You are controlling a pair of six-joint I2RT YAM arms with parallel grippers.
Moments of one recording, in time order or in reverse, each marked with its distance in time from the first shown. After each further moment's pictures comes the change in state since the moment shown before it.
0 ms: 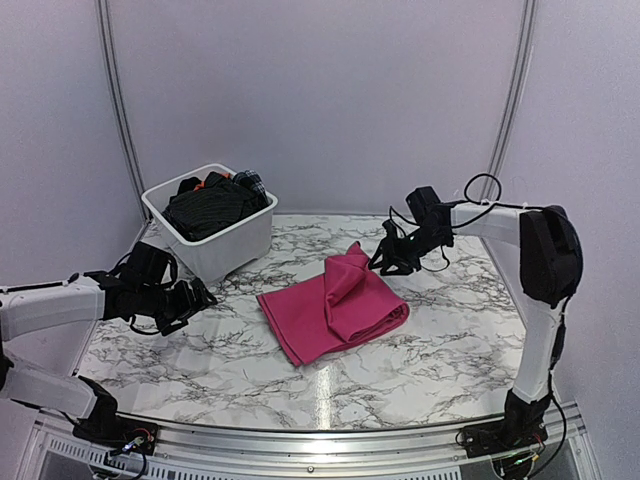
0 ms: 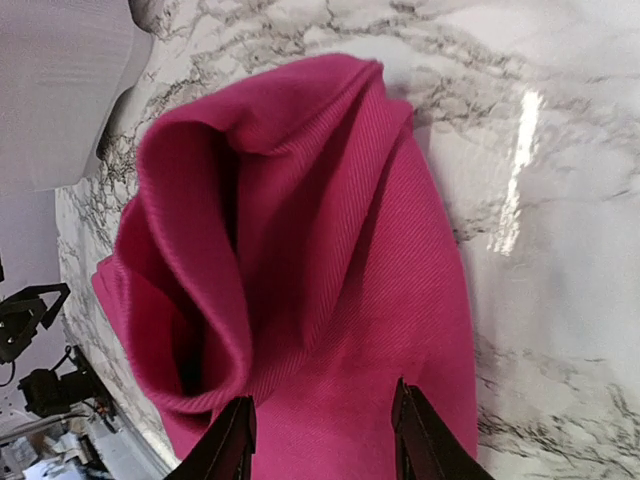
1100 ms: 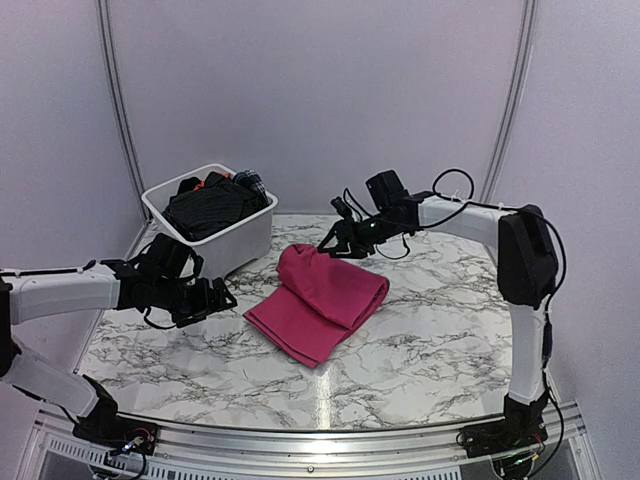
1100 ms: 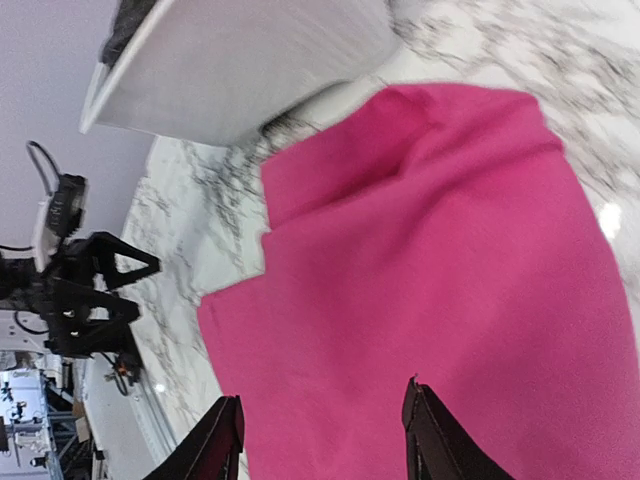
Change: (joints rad) left arm -0.099 0.097 0.106 -0.019 0.016 0.103; right arm 0.175 0.142 0.227 0.154 -0.188 -0.015
